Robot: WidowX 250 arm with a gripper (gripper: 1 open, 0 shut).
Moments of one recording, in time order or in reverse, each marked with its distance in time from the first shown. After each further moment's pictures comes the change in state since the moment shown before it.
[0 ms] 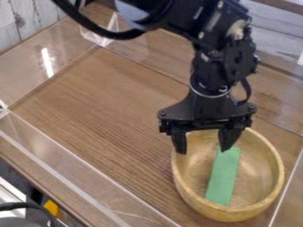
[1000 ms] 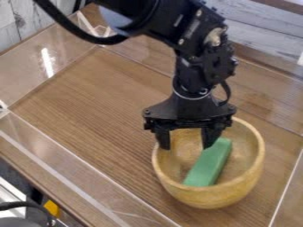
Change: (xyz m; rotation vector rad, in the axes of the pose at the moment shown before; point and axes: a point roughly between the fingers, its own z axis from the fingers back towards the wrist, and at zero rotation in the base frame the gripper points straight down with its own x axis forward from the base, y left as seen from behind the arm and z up) arm 0.016 0.022 -0.013 0.015 -0.014 0.002
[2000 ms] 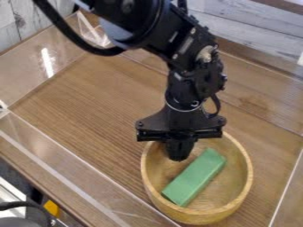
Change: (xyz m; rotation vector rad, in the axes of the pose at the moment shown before) arm -0.006 0.010 -0.013 0.042 0.019 0.029
